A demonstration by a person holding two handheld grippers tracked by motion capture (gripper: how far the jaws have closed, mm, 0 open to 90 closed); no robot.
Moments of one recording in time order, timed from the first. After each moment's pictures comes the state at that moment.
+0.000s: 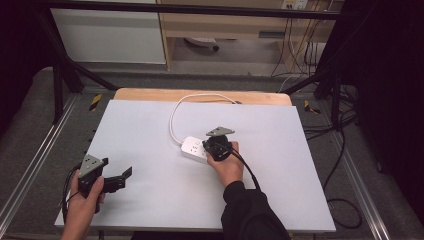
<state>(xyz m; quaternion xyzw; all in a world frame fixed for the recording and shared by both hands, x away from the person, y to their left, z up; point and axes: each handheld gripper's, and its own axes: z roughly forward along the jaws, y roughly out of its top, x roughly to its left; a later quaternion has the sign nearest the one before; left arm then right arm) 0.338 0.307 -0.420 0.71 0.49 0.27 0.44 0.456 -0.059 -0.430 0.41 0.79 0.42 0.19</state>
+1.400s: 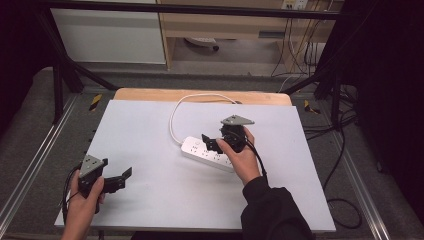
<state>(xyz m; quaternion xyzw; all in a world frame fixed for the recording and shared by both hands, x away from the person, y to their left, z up) 0.338 0.307 -0.421 0.71 0.49 0.26 0.43 0.455 -0.094 -0.379 0.41 0.75 0.48 0.20</state>
